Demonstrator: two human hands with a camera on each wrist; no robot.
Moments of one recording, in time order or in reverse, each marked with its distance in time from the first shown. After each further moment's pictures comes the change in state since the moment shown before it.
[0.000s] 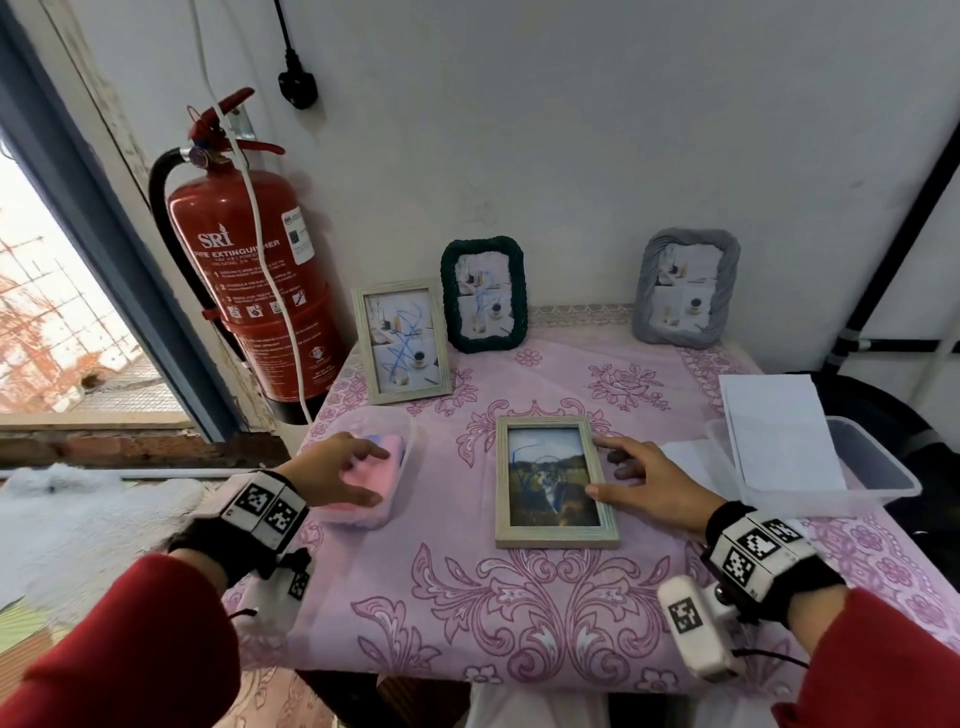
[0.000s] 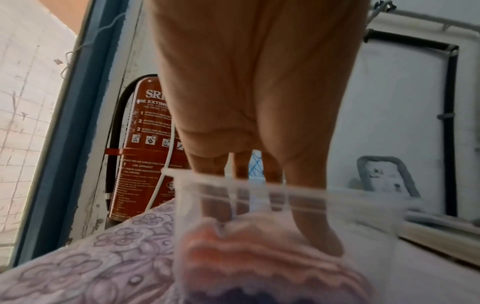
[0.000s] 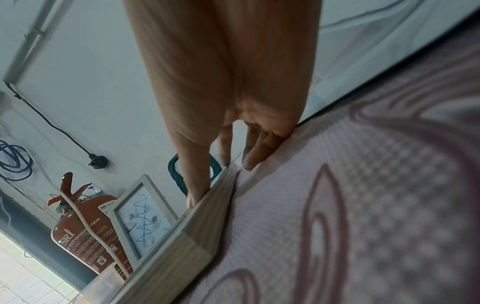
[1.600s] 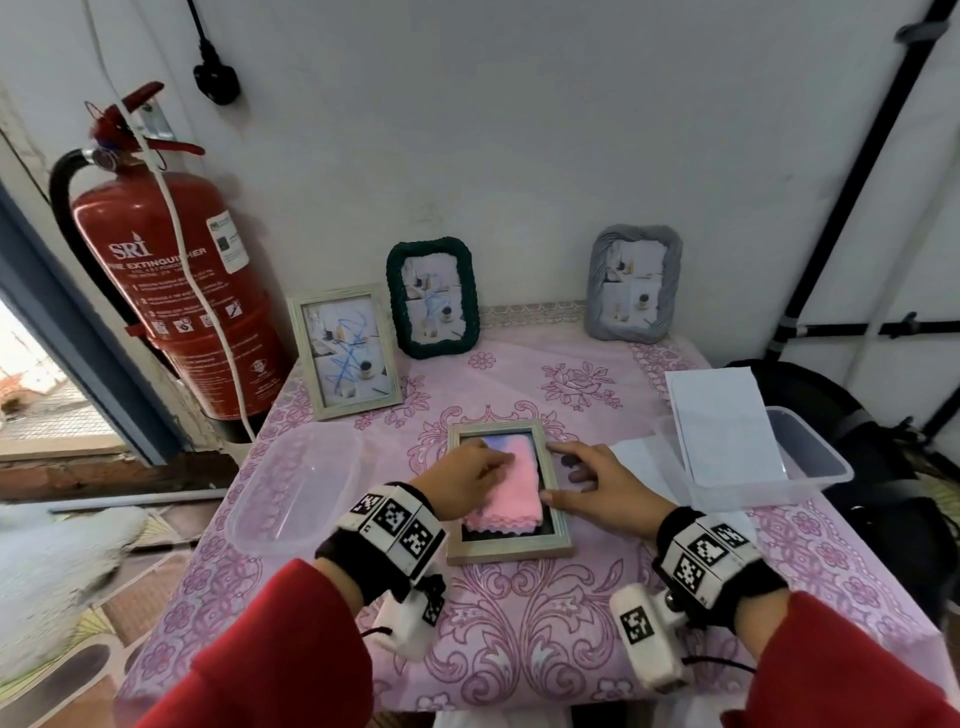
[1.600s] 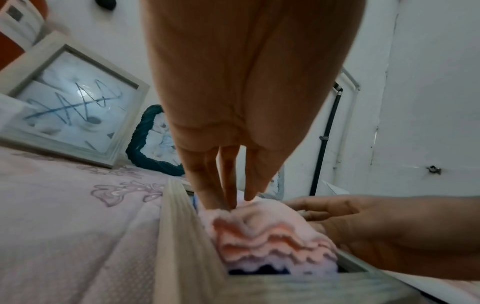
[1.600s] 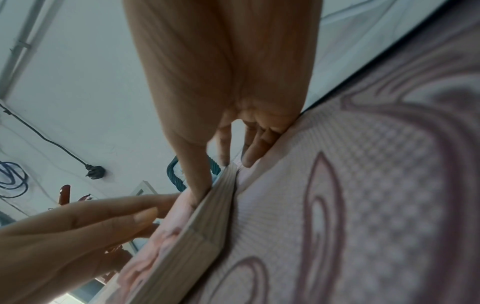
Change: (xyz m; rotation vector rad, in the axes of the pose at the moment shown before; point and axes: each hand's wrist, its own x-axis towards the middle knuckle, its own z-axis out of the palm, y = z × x) left_hand 0.048 0.166 0.045 -0.102 -0.037 0.346; right_hand -0.003 -0.003 0.002 0.033 0.010 0.047
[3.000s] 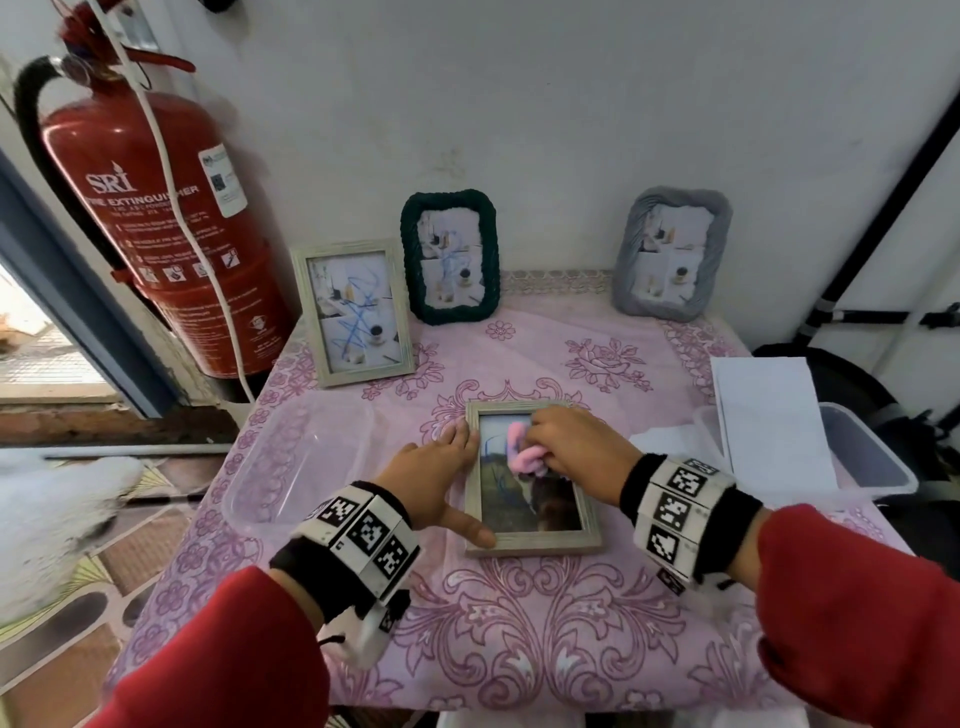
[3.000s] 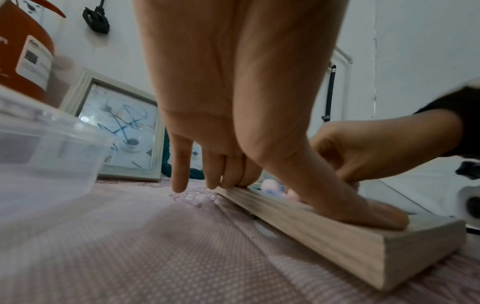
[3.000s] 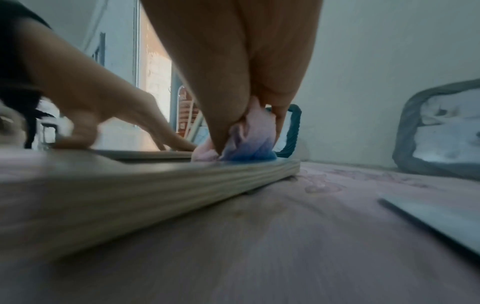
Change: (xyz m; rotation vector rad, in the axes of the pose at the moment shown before) left_hand -0.024 -0.040 -0.006 0.297 -0.098 -0.028; right_hand 0.033 -0.069 0.017 -0.735 -0.275 -0.350
